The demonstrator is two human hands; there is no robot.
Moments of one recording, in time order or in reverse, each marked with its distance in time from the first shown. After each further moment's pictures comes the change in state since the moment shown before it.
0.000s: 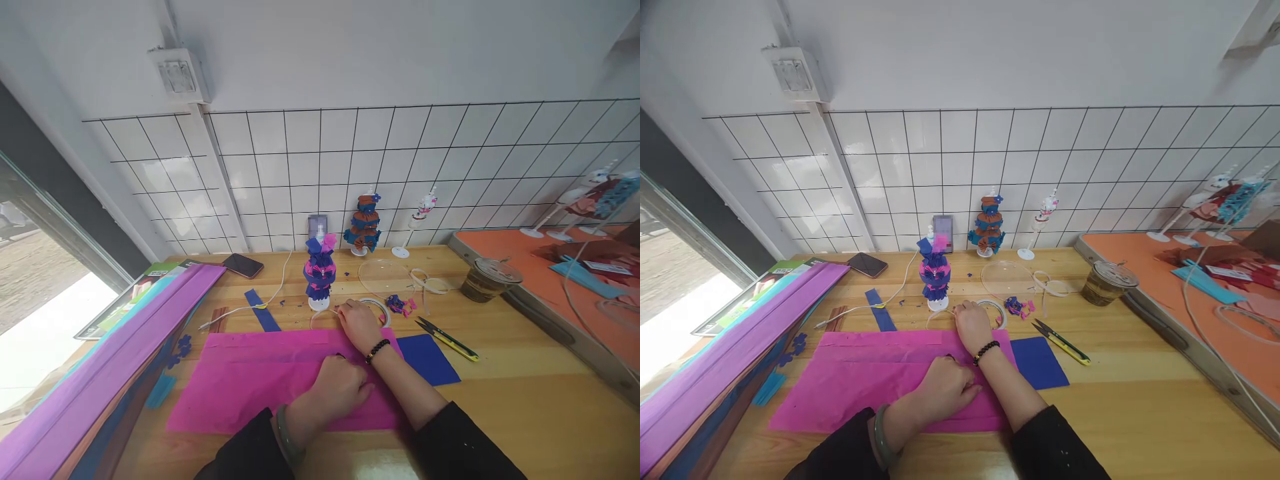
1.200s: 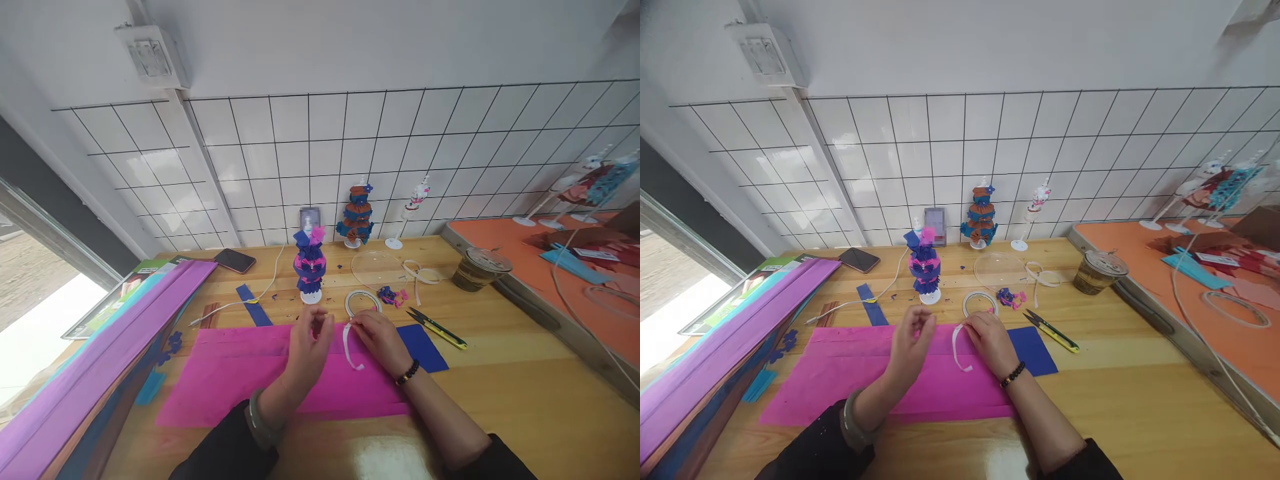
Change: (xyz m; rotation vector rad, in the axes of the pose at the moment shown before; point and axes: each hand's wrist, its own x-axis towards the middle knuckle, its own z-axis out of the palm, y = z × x) left_hand 0.002 -0.006 -0.052 -0.946 0.757 -0.377; right_hand -0.062 0.041 -0.009 0.452 0.183 -0.118
